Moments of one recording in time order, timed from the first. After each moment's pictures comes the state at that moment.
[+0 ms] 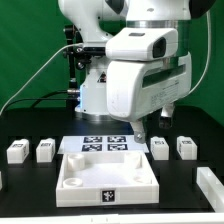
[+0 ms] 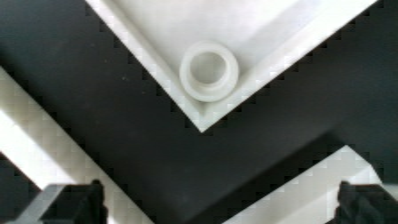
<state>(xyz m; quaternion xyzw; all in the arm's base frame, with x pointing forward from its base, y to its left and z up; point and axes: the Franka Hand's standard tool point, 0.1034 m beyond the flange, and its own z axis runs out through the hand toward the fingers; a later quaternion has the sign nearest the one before) 0.557 0.060 0.108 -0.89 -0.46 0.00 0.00</state>
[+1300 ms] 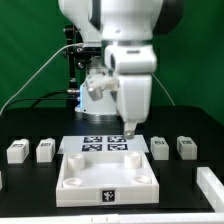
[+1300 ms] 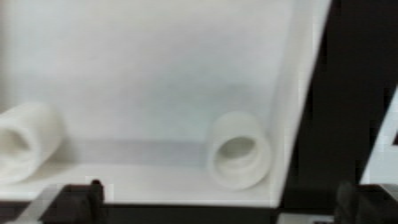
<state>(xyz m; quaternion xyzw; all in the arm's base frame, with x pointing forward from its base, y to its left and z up) 0.426 0.009 0.057 -0.67 -0.74 0.01 0.01</state>
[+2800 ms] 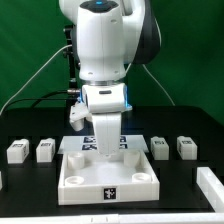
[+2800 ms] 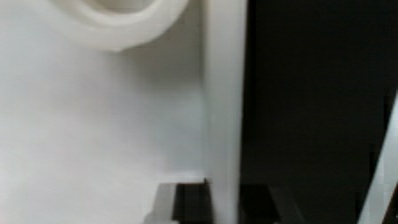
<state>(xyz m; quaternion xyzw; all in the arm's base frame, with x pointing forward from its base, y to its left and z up) 0.410 -0.012 0.015 -0.69 -0.72 0.02 0.04</state>
